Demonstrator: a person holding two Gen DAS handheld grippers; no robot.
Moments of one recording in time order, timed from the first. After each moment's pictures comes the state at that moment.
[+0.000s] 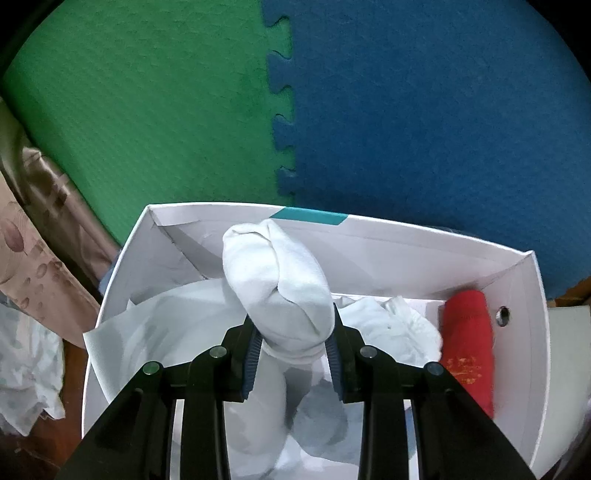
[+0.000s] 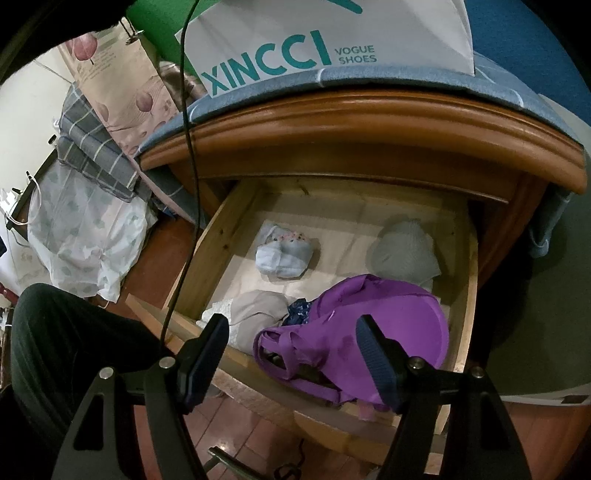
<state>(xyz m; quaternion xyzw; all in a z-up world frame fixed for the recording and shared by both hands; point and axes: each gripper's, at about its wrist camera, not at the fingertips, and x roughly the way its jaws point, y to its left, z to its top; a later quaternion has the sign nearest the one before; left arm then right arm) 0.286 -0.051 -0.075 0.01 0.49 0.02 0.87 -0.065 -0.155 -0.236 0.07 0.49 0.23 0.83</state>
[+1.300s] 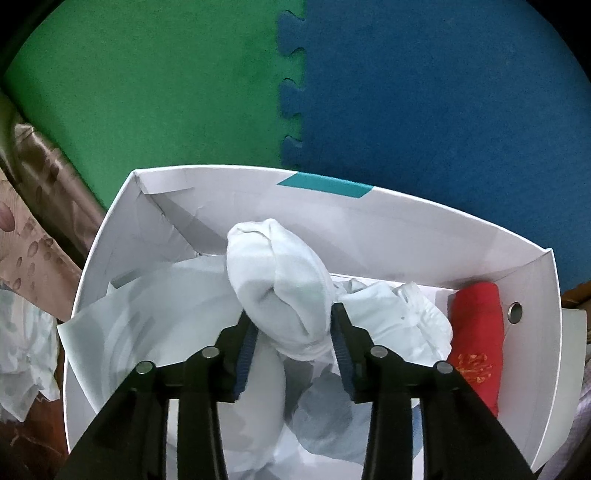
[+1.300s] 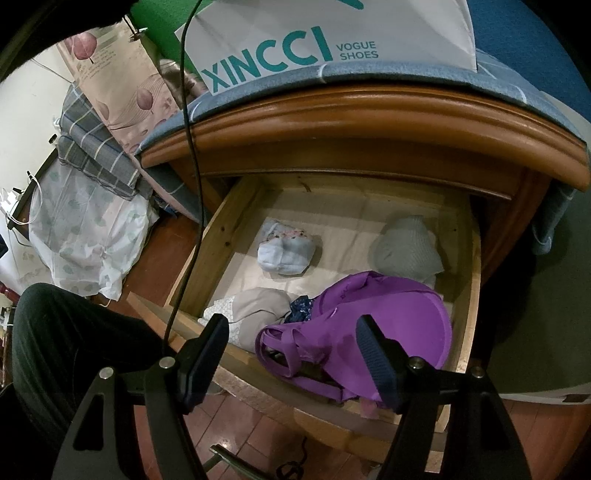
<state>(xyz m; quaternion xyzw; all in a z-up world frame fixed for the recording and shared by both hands) 0.298 -0.043 -0.094 -0.01 0.54 0.02 0.84 -0.065 -0.154 -0.234 0.07 0.50 0.23 0.83</state>
